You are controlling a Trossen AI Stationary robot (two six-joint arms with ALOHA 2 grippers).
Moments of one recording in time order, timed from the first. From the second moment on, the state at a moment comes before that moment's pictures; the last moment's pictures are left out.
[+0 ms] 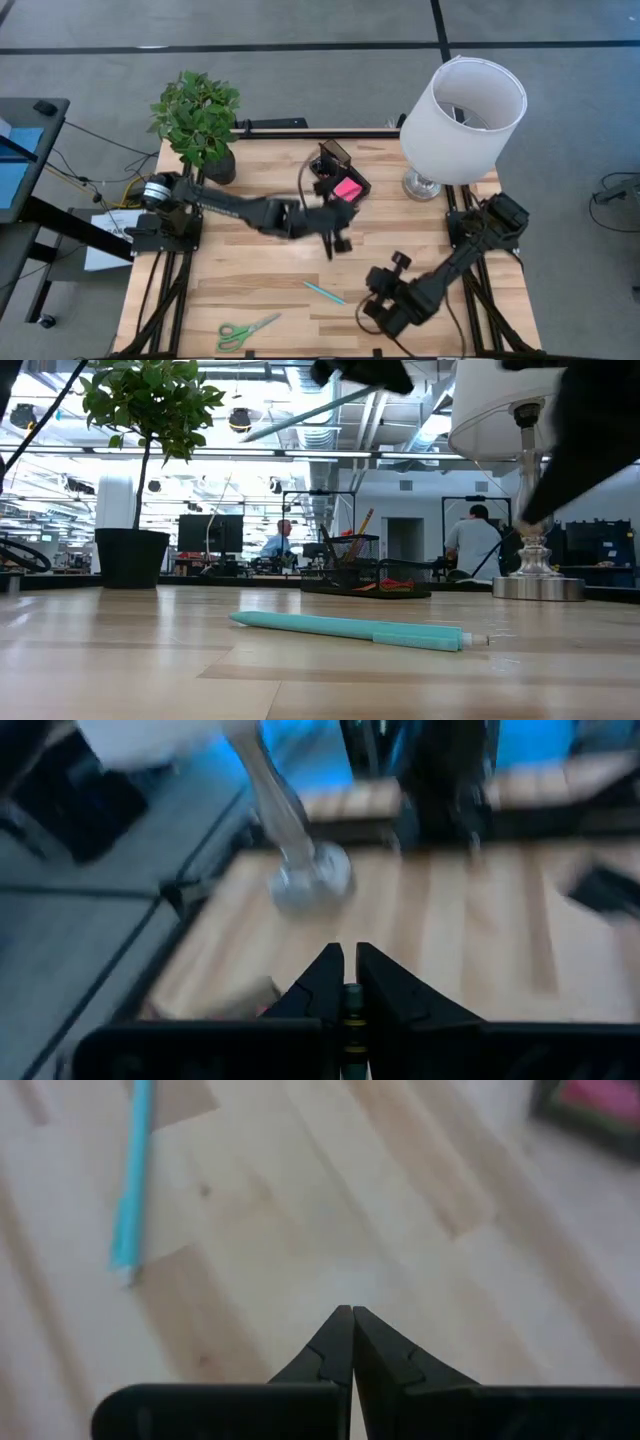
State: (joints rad) left arm -0.20 1.83 1.55 -0.22 -0.58 0.01; right arm 0.75 1.87 1.27 -0.93 0.62 1.17
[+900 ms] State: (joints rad) left arm 0.37 2.14 1.55 0.84 0.87 0.23; right arm 1.11 1.87 0.97 -0.49 0.69 1.73
